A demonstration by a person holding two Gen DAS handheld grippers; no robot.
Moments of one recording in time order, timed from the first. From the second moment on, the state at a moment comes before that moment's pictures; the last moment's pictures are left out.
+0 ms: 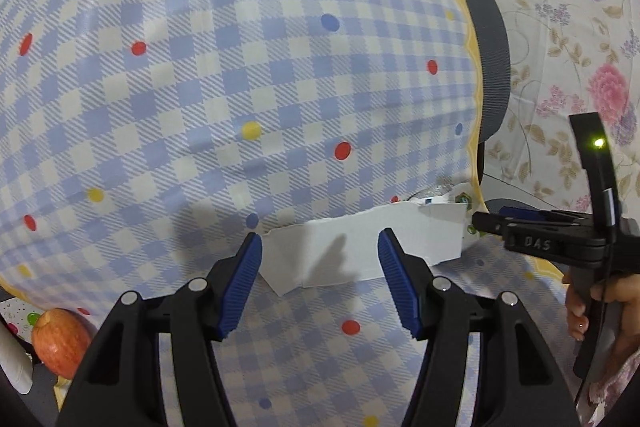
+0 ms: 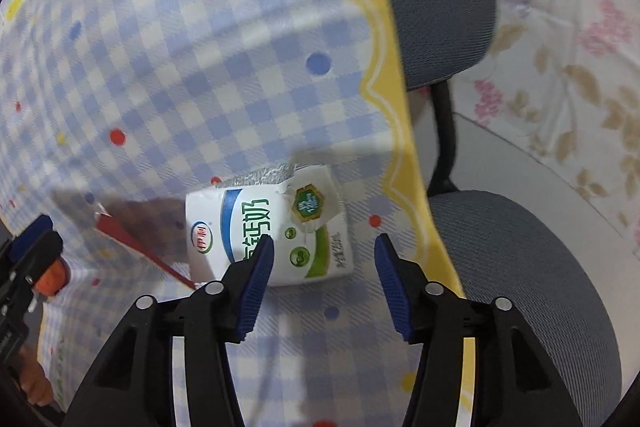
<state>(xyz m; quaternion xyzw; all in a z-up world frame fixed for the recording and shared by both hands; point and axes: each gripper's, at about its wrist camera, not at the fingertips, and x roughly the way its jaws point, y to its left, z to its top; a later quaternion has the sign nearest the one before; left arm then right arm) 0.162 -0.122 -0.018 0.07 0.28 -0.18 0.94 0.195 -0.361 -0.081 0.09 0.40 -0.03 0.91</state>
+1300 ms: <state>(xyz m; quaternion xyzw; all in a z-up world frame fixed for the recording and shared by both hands) 0.123 -0.033 -0.063 0.01 0.36 -0.11 0.93 0.164 -0.277 -0.116 0.04 0.48 0.00 0.87</state>
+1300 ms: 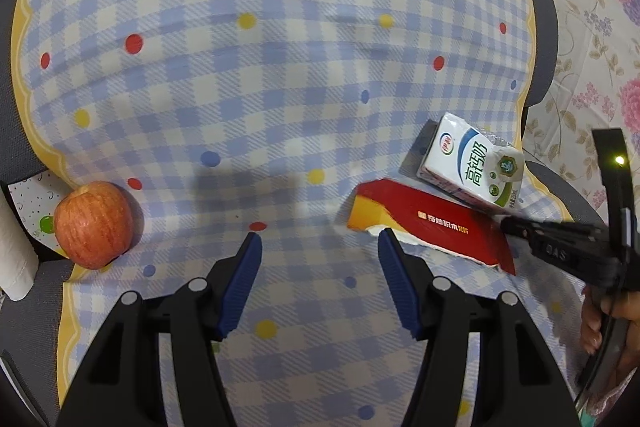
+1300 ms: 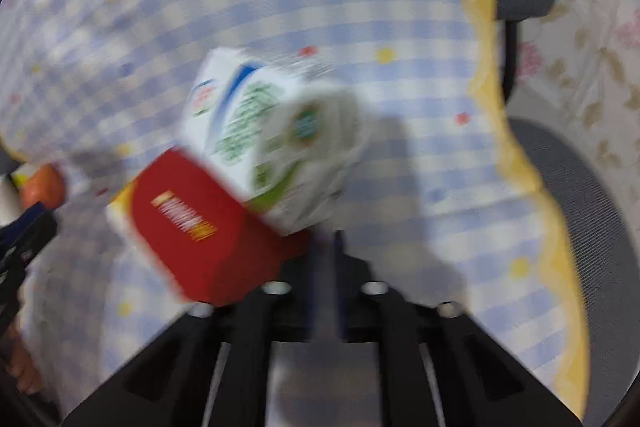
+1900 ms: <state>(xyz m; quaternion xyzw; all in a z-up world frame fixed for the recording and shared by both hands) 0.138 -0.067 -0.079 -0.02 0.42 -0.19 0.89 0.137 -0.288 -0.103 0.06 0.46 0.00 0.89</state>
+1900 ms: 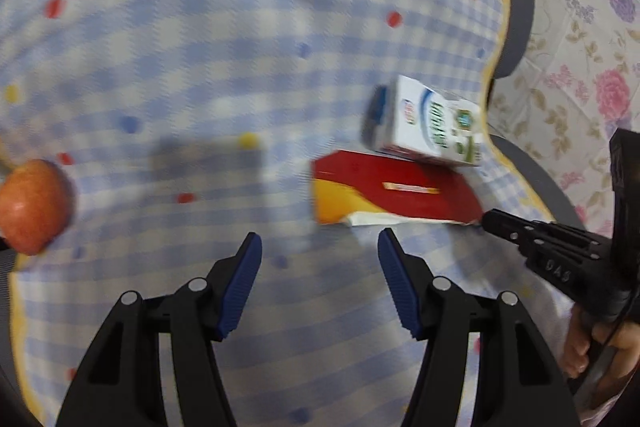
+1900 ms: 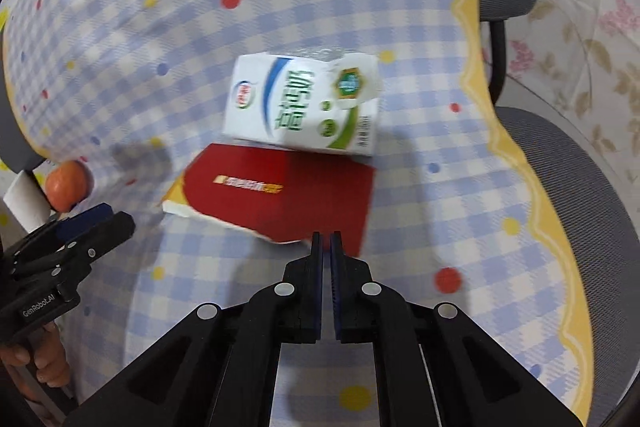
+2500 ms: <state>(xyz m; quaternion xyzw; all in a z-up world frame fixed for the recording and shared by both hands) 0.179 -0.113 -0.090 0.01 0.46 -0.21 0.86 0.128 -0.286 -0.117 0.05 0.47 -0.01 0.88</state>
